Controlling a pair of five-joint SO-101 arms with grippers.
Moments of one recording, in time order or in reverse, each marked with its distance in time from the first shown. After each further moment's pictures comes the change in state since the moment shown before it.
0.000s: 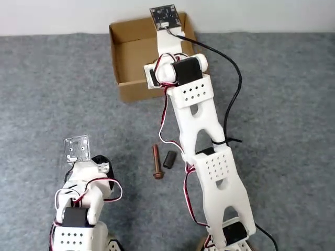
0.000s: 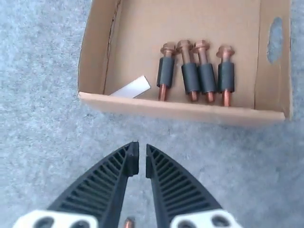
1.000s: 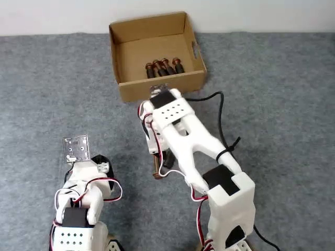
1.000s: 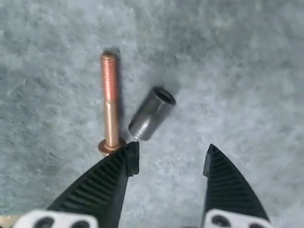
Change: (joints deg) left arm 0.0 0.0 0.0 -0.2 0.2; right arm -7.9 -30.5 81.5 -9.4 -11.8
